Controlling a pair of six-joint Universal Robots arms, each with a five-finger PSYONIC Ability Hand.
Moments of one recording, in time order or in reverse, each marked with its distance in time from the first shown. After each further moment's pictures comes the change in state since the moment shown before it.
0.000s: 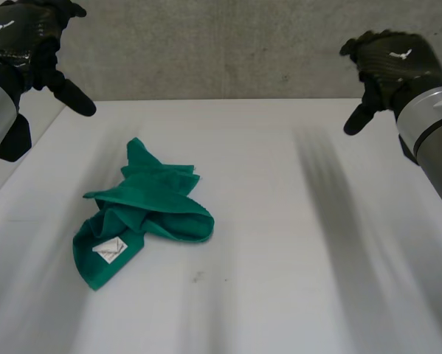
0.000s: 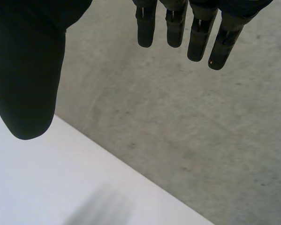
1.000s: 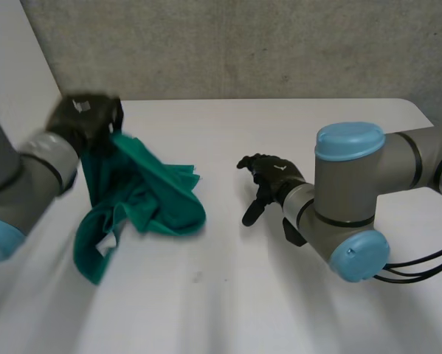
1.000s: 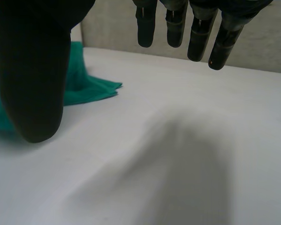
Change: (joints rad) left arm 0.035 -0.264 -0.088 0.151 0.137 0.172; right arm 0.228 0.512 -0.158 0.034 -0.061 0.388; left_hand 0.951 0.987 0.973 0.987 0.915; right_hand 0.000 0.000 0.000 0.000 0.000
